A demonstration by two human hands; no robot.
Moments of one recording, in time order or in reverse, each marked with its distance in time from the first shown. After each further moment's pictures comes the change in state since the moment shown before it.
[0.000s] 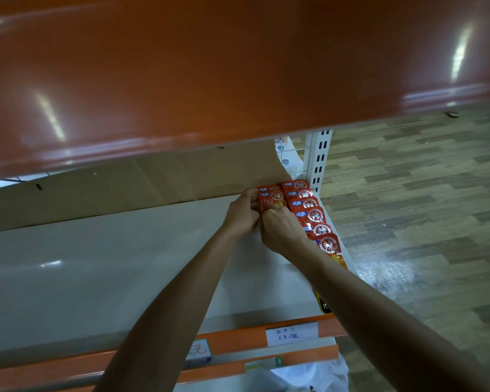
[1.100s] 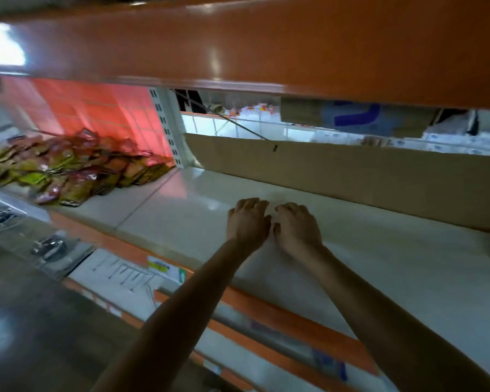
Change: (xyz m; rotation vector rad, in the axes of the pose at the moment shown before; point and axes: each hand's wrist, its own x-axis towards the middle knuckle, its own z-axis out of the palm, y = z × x) left_hand -0.143 -0.218 -0.297 0.721 0.477 -0.139; right_hand 0.066 -0.343 0.116 0.077 -0.031 -0.303
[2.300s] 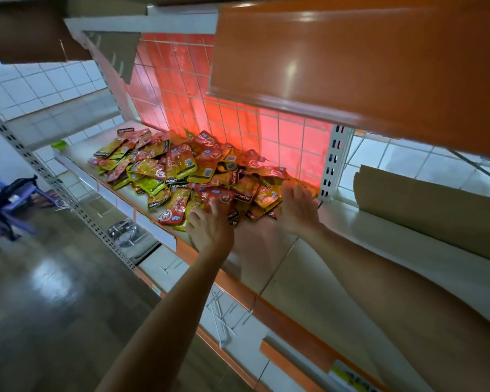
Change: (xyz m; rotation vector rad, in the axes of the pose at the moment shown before) left_hand 0.045 -0.398 -0.096 0.168 0.075 -0.752; right_hand 0.239 -0.305 0.150 0.020 -0.082 -0.163
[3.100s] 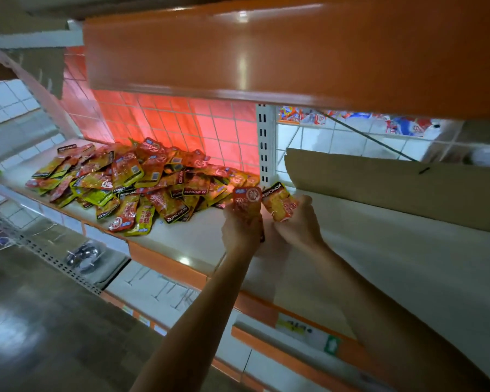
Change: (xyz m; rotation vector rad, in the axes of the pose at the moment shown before) left_hand -0.107 0.108 0.009 -0.890 -0.147 0.077; right_hand -0.115 0.073 -0.041 0.663 0.239 0.443
